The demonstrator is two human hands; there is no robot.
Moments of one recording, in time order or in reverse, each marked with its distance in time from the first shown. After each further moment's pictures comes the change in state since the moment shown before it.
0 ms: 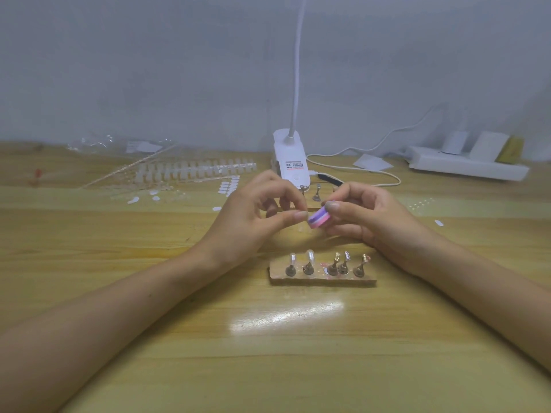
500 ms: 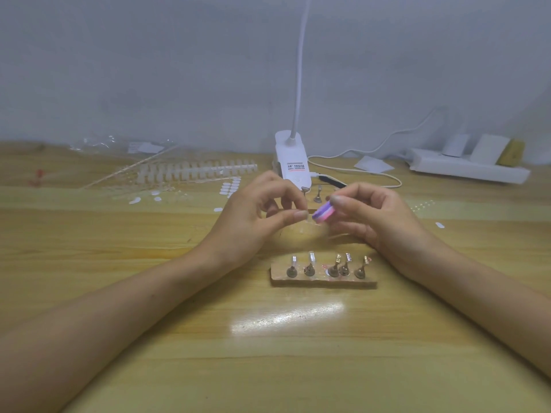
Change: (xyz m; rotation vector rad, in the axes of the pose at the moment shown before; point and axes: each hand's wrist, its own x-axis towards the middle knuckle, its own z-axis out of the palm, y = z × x) left_hand 0.002 -0.001 -0.001 0.012 0.013 0.009; right_hand -0.004 0.001 0.003 -0.012 0.077 -0.043
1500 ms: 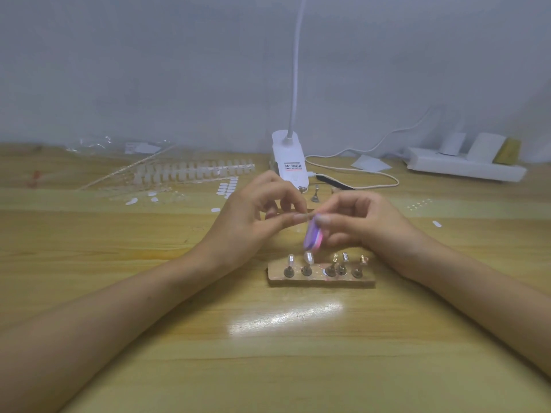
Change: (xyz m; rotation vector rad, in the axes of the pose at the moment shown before) left_hand -0.001 0.002 0.001 0.011 -0.017 0.040; right_hand 0.001 0.000 0.001 -0.113 -0.091 0.022
